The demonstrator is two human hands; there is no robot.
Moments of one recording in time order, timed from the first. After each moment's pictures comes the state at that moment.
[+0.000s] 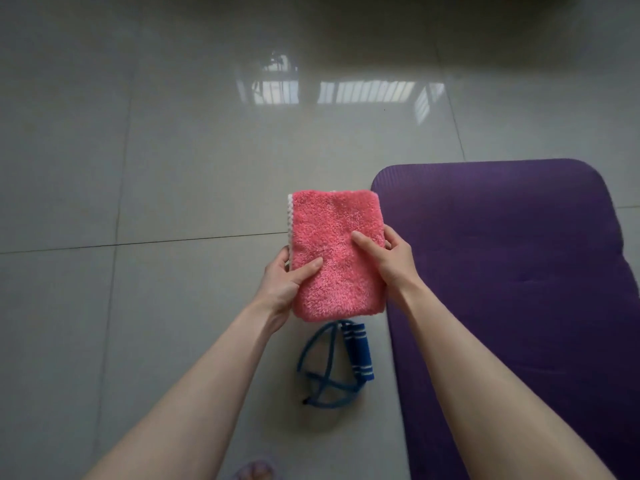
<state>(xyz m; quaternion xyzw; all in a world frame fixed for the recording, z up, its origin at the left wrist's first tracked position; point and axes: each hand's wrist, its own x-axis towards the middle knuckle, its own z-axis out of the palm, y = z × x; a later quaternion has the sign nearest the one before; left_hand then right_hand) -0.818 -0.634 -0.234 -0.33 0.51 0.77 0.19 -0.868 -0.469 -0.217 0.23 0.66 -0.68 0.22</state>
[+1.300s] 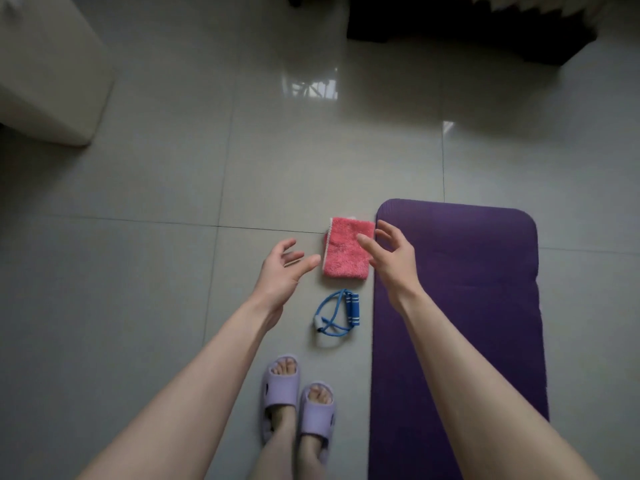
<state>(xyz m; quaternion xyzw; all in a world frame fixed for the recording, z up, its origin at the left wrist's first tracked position) -0.750 -0.682 0.105 -0.40 0.59 0.69 0.17 -0.817 -0.523 0.100 0.20 0.74 -0.60 0.23</state>
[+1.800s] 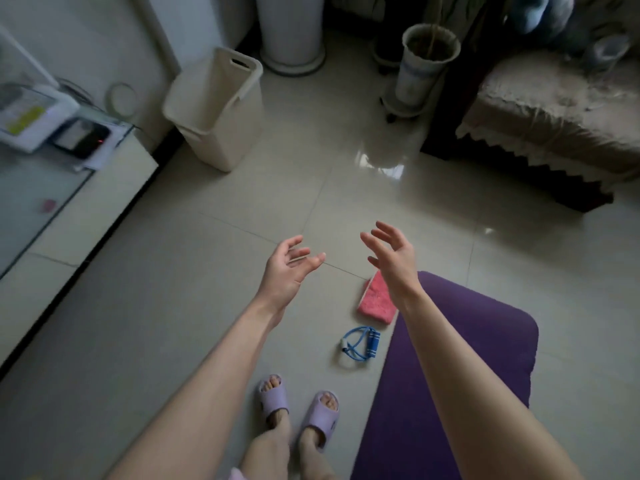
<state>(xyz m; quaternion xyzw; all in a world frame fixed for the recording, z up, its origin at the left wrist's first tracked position) -0.625 -0.766 0.382 -0.41 0.56 0.72 -0.05 -0.746 -0.638 0.379 0.02 0.73 -0.61 0.30</state>
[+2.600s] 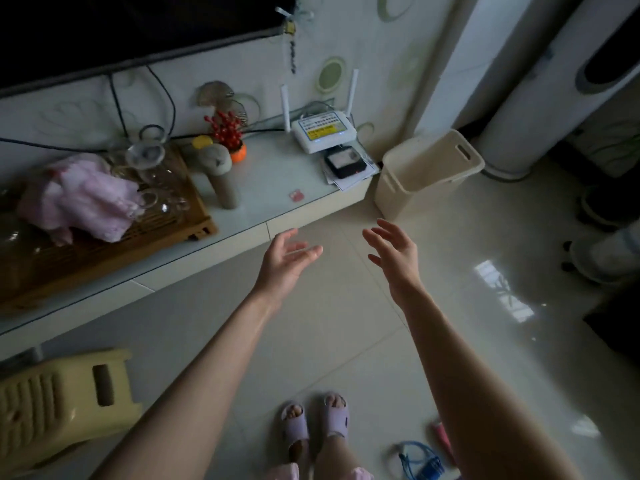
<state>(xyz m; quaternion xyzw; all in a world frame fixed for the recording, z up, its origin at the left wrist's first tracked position) -0.368 -1.036 0.443 -0.55 0.44 0.64 -0.32 -0.548 -0.999 0.456 -0.24 0.69 -0.51 0.45</state>
